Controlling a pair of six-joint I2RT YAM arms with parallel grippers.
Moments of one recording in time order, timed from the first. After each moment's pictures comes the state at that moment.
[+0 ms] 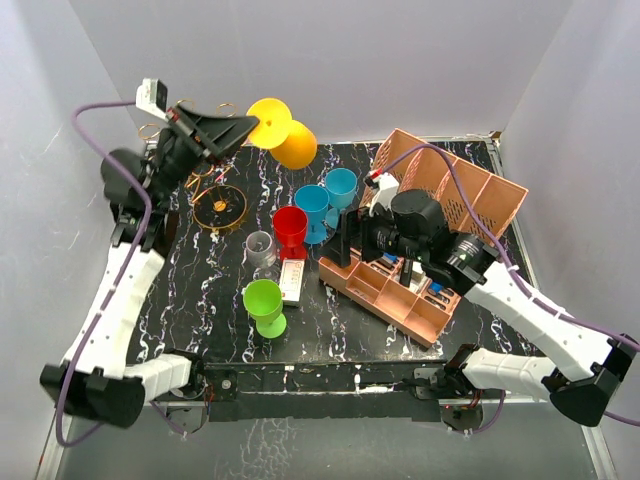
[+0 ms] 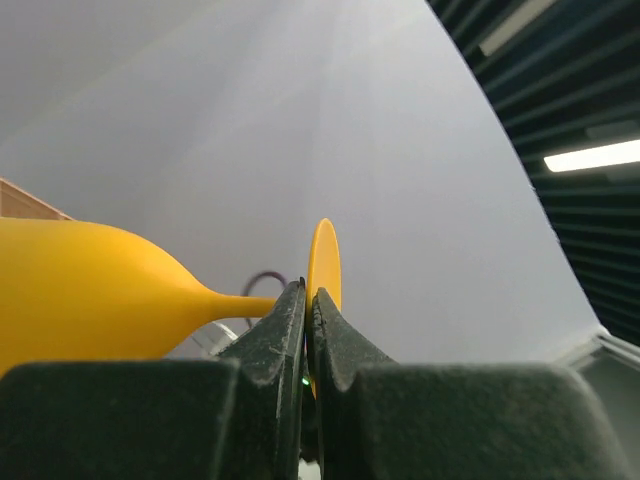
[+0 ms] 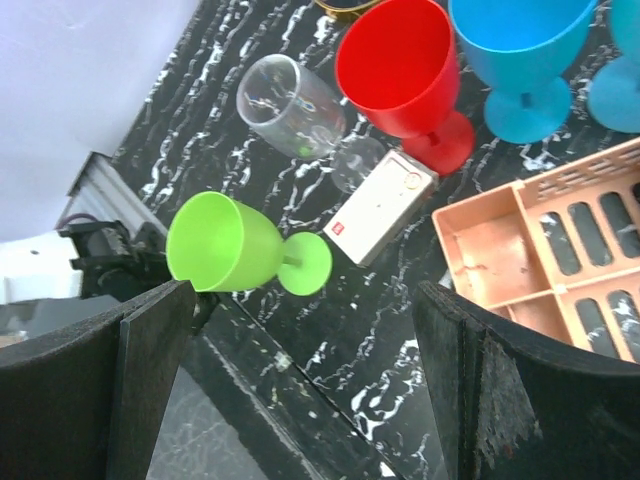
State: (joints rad) left arm -0.21 1.22 1.34 0.31 0.60 -1.40; right arm 0.79 1.07 1.18 -0.54 -0.11 0.45
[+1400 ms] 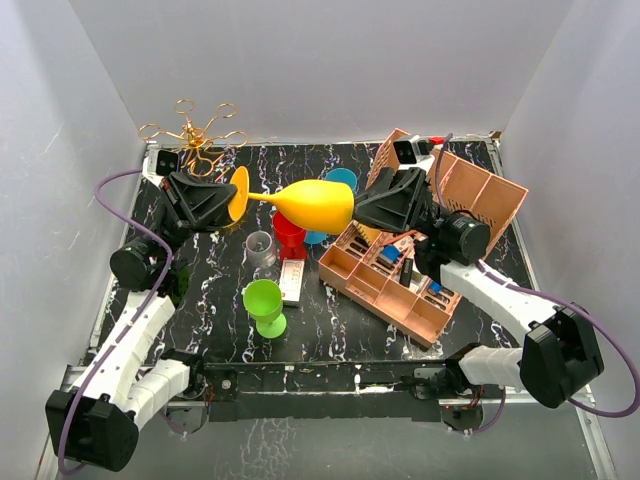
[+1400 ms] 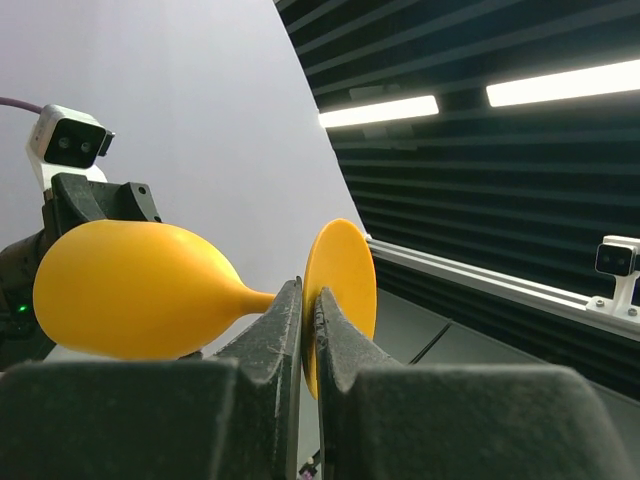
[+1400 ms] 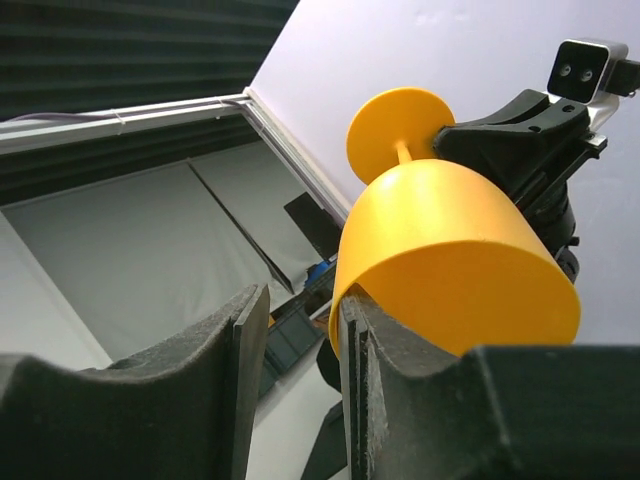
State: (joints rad) left arm -0.21 0.92 0.73 1.13 0.62 -2.08; right arm 0.52 1.24 0.85 1.45 -0.73 1.79
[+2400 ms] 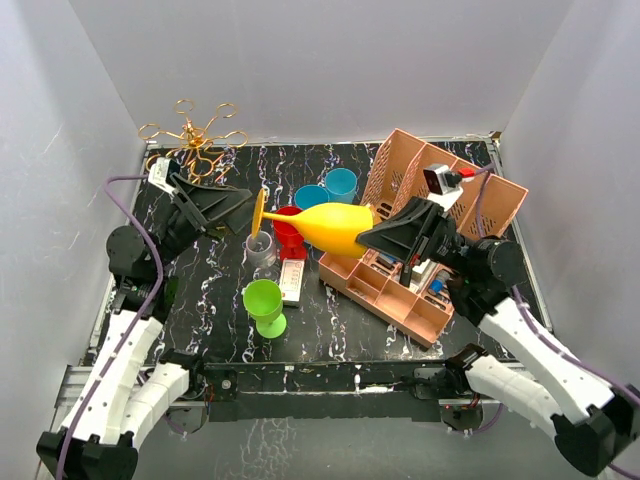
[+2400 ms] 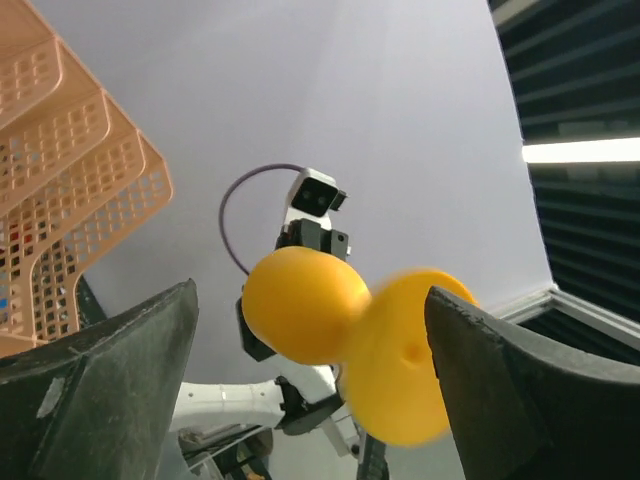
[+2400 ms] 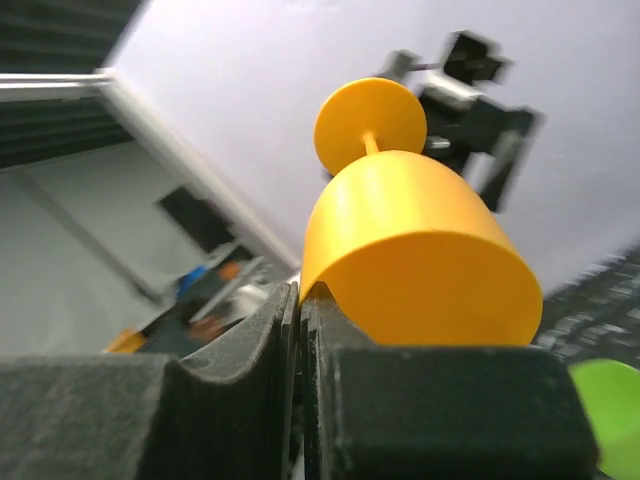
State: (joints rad) left arm -0.21 0.78 0.78 0.47 0.69 -1.63; right arm 0.55 0.86 0.72 0.90 -0.70 1.42
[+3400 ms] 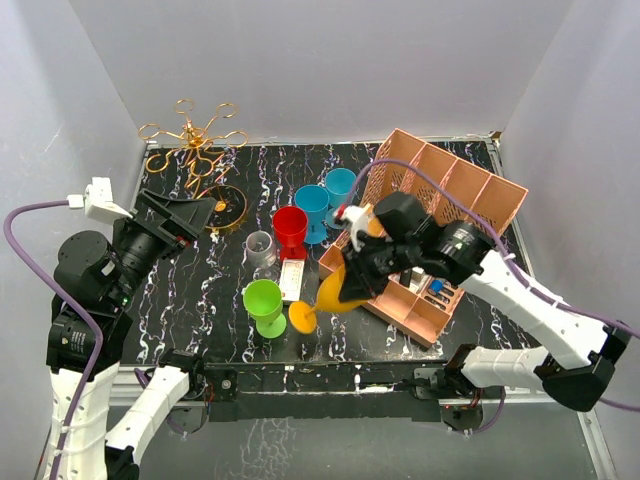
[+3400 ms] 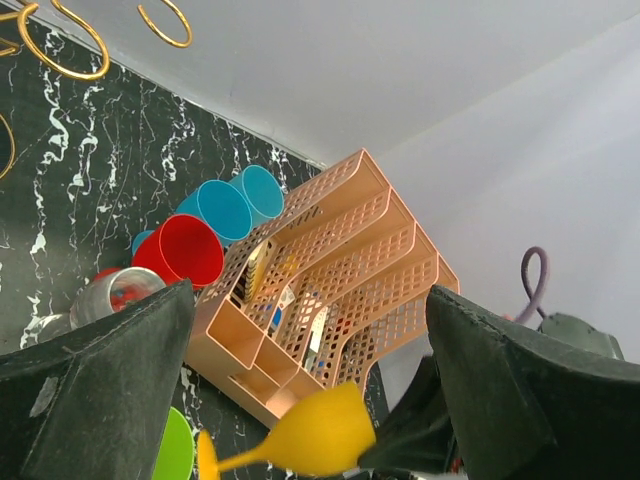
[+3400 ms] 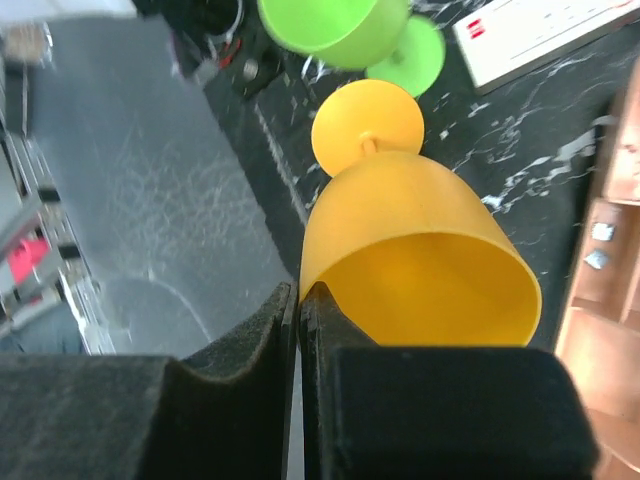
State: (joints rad) left arm -0.21 0.65 1.26 -0.68 0.12 -0.85; right arm 0.77 1.15 1.31 -0.92 -0.57 0.18
